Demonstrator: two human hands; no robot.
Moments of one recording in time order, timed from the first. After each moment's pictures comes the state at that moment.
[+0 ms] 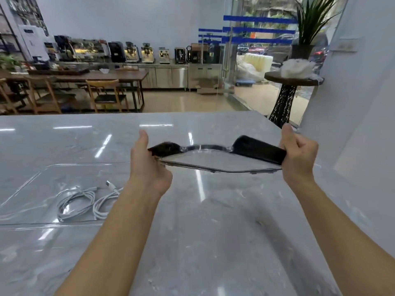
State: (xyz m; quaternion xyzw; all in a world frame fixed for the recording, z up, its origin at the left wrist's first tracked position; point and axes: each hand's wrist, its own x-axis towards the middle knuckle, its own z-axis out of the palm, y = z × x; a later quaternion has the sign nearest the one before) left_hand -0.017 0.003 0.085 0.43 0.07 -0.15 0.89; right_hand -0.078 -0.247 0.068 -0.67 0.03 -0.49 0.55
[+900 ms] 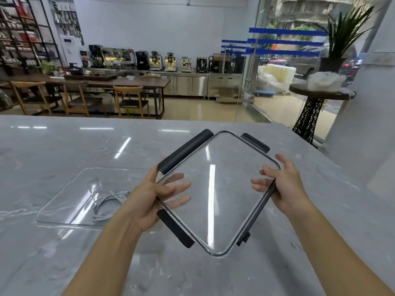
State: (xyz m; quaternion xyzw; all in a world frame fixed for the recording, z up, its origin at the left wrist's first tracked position) left_hand -0.002 0.088 0.039 0.48 -0.04 -0.22 0.85; right_hand -0.040 -0.192 0.044 -0.58 0.17 -0.18 0.78
